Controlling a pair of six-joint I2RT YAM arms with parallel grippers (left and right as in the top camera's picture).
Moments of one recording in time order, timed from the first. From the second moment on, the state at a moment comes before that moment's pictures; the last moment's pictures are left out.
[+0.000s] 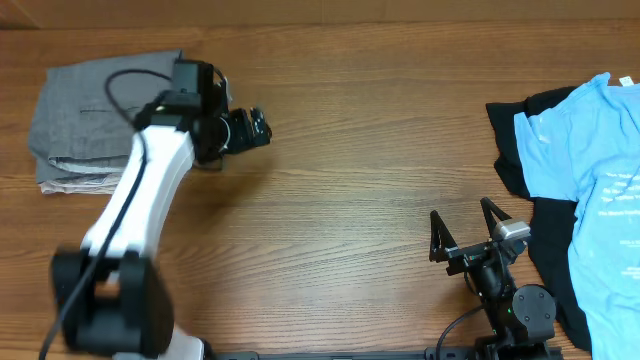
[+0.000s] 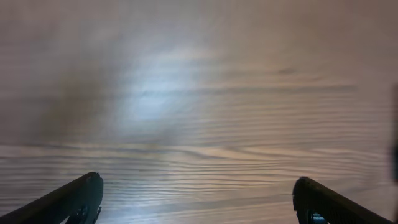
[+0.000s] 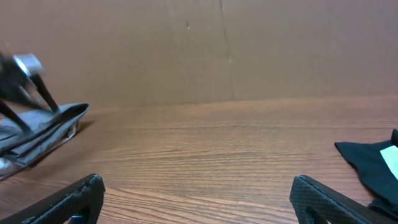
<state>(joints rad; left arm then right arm) -0.09 1.66 1.36 -0.76 0.27 -0.36 0.12 0.01 0.02 -0.02 -0.16 0.17</state>
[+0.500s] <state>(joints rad) -0.11 0.78 1.37 -0.76 0.25 -0.36 0.12 0.01 0.02 -0.02 -0.16 0.17</state>
